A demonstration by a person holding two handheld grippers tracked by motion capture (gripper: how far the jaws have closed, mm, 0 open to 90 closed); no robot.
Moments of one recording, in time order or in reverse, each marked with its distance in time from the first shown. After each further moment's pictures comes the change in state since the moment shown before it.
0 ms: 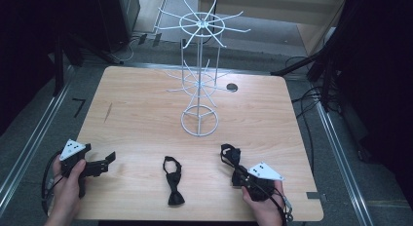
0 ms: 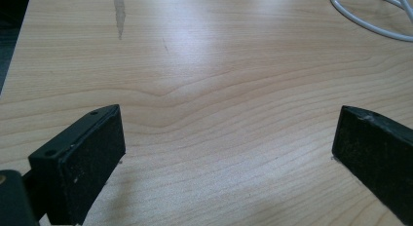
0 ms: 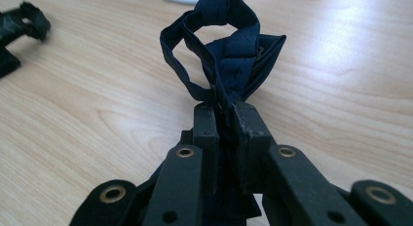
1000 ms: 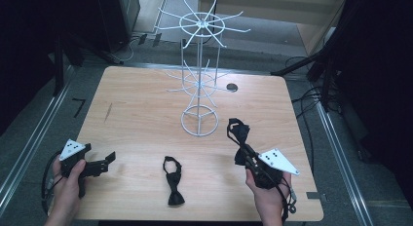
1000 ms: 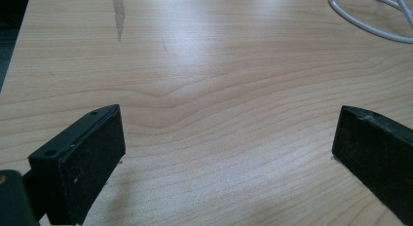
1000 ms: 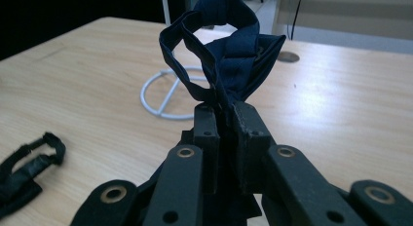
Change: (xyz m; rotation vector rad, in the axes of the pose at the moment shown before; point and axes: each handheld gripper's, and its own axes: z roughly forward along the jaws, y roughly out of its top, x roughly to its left) left arm 0.000 0.000 0.000 -0.005 -0.001 -0.002; right arm 0.000 0.057 -0.028 -0.260 -0.063 0.063
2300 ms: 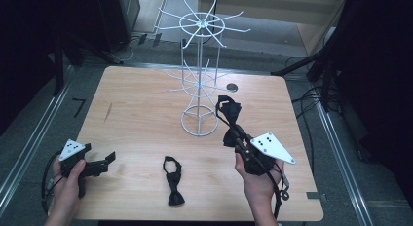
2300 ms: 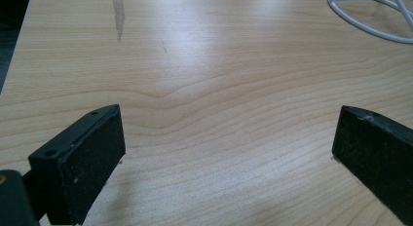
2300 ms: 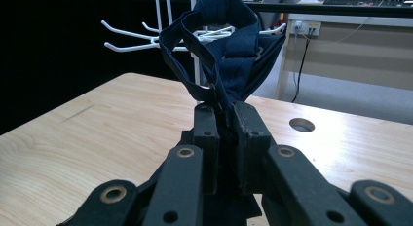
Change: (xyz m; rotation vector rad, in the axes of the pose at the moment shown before) left arm 0.000 0.000 0.000 -0.004 -0.002 0.002; right arm 0.032 0.060 0.004 -0.152 0.030 -0.020
